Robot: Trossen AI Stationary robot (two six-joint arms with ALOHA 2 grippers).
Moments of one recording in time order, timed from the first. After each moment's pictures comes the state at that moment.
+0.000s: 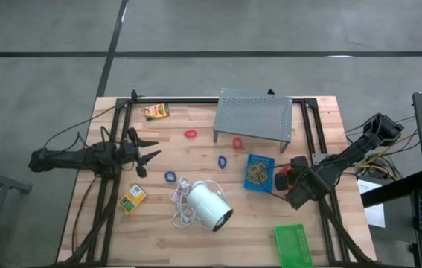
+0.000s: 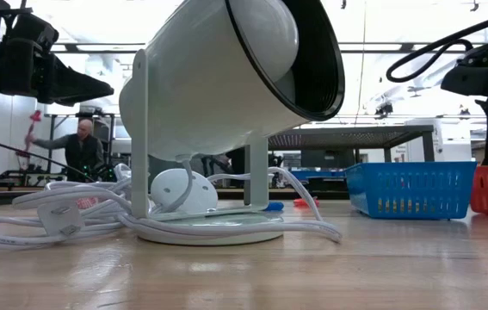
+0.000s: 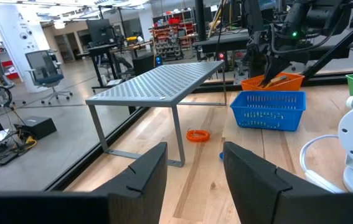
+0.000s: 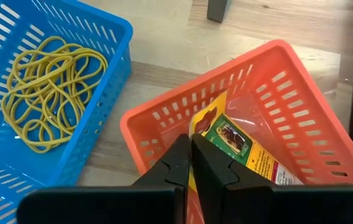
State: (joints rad) left arm -0.04 0.04 0.05 -0.07 -0.35 0.16; right arm 0.64 1.26 0.69 -1.14 0.48 2.07
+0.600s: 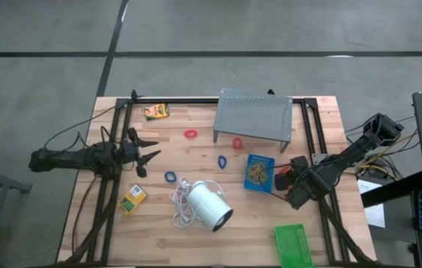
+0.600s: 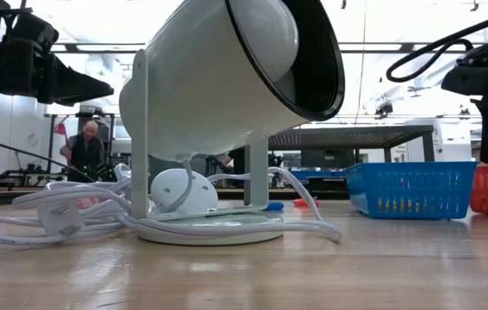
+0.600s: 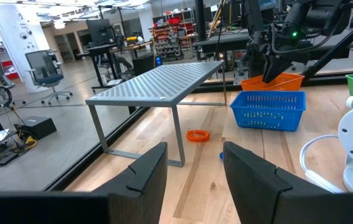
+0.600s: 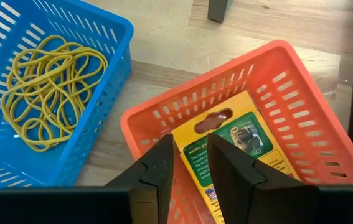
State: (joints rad) left arm -0.04 0.04 0.05 -0.07 -0.35 0.16; right arm 0.64 1.26 0.69 -1.15 0.47 2.06
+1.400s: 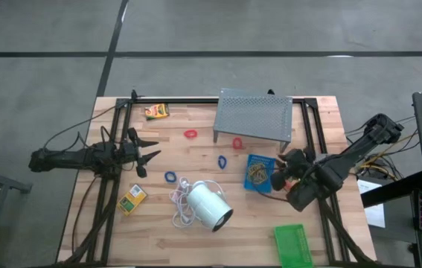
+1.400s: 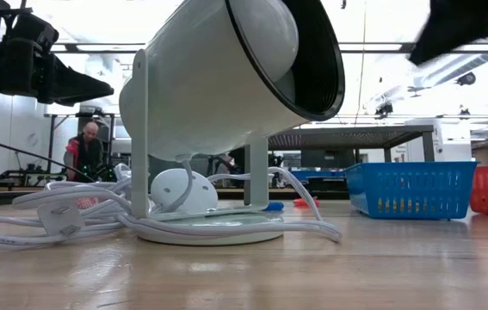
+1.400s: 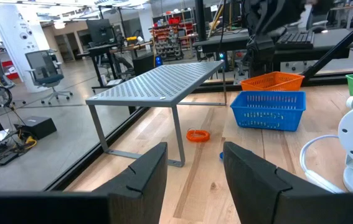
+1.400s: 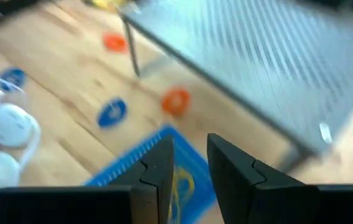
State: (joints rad) left arm -0.04 0.04 0.05 -0.07 -0.35 0.16; right arm 0.64 1.26 1.05 -1.30 0.95 1.56
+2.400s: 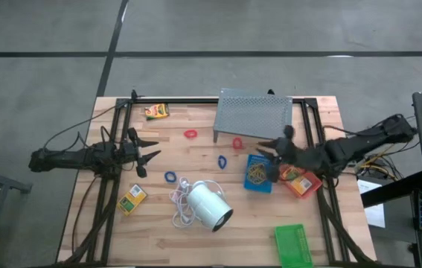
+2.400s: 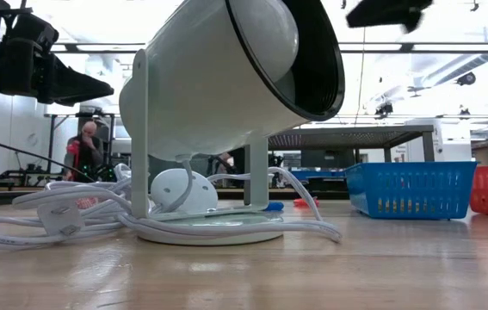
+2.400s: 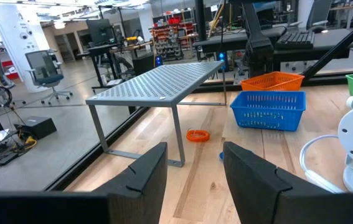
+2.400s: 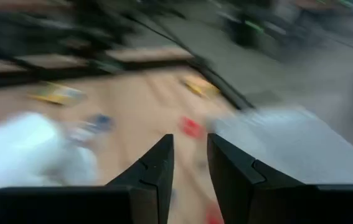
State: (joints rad) left arm -0.04 0.04 0.05 -0.07 -0.35 0.16; right arm 0.35 0.96 0.78 -0.23 0.72 0.22
